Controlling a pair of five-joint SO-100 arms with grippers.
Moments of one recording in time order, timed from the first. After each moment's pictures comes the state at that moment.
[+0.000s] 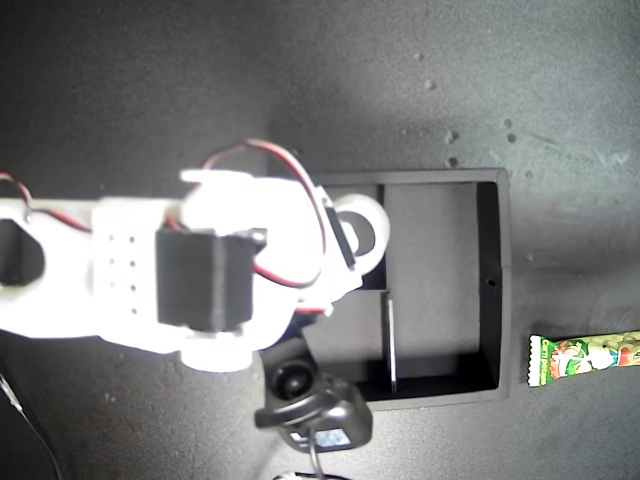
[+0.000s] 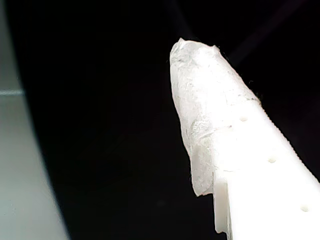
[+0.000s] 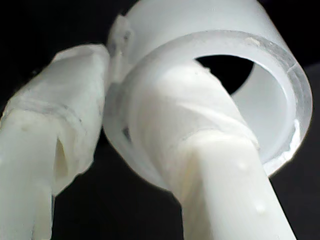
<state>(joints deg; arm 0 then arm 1) 3.7 43.9 9.7 104.1 -32.5 -11.9 142.7 117.9 57.5 46.6</state>
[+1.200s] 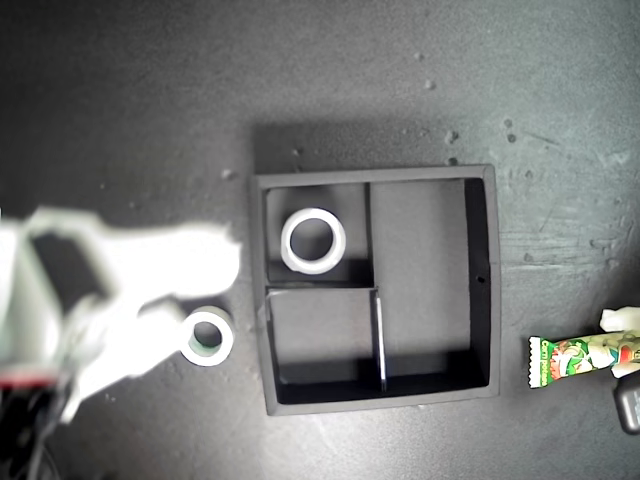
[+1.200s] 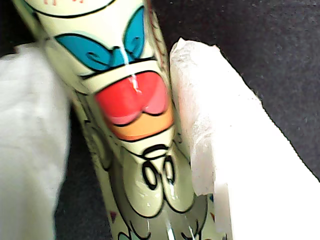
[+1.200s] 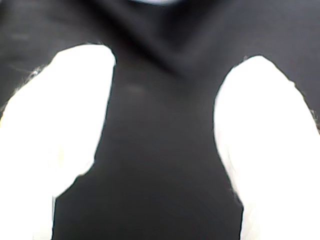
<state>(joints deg) 17.2 97.3 51.0 101.5 -68.2 -40.6 133.1 157.9 34.1 122.2</state>
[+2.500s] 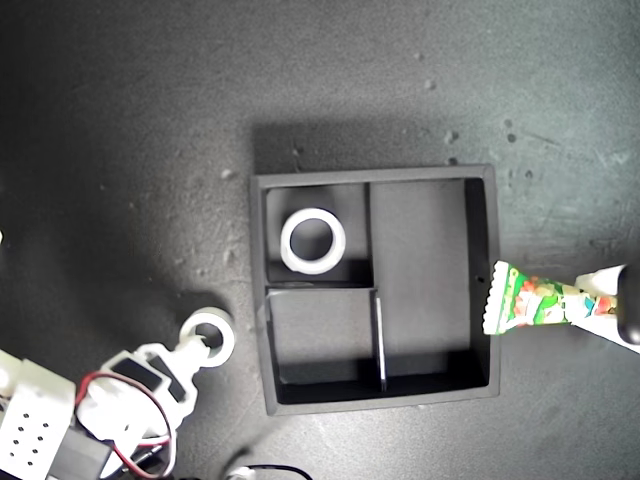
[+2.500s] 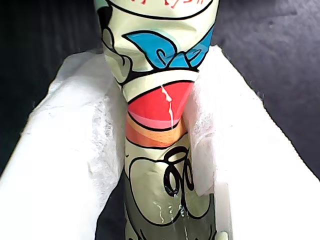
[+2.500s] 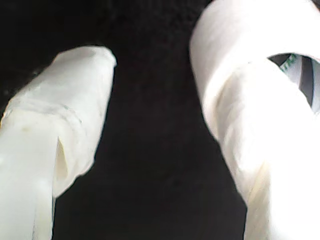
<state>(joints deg) 30.5 83.2 92.5 68.9 -70.4 -12.5 135.2 129.3 46.4 96.7</state>
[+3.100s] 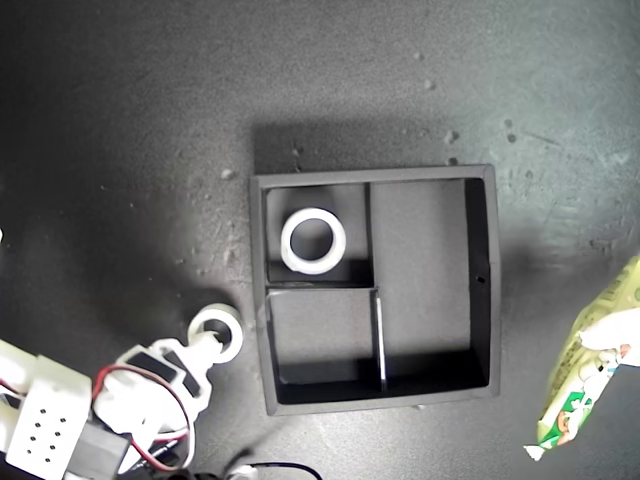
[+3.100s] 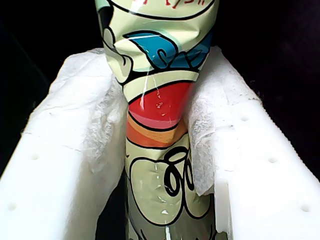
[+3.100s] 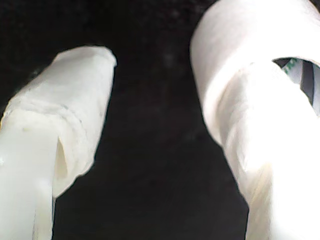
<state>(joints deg) 27.4 79.7 88.2 71.0 -67.9 -15.5 131.2 116.9 53.1 51.8</state>
